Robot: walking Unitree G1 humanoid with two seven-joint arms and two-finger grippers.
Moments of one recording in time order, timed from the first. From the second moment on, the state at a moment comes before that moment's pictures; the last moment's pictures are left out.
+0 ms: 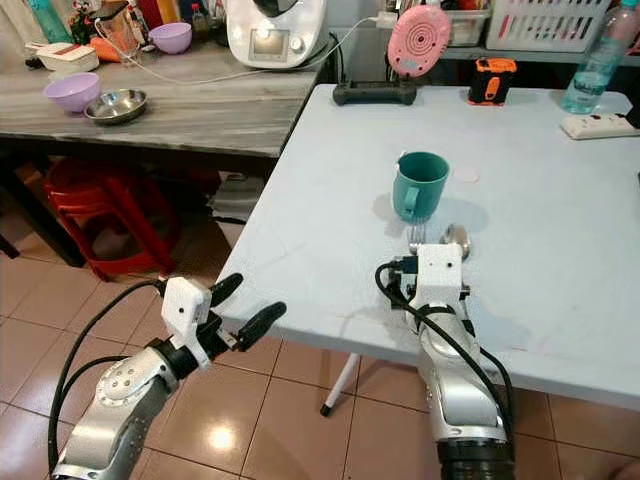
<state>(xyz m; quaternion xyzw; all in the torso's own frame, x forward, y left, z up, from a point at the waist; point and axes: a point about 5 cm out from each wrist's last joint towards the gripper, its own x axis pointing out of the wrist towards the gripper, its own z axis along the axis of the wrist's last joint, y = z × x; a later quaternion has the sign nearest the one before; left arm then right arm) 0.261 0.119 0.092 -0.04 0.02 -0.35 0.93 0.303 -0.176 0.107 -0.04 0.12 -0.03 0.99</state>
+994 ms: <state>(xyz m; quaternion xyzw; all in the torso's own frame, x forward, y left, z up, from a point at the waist) 0.256 0.114 0.106 -0.06 0.00 -0.41 0.91 0.309 -0.188 0.111 -0.04 0.12 -0.05 0.99</state>
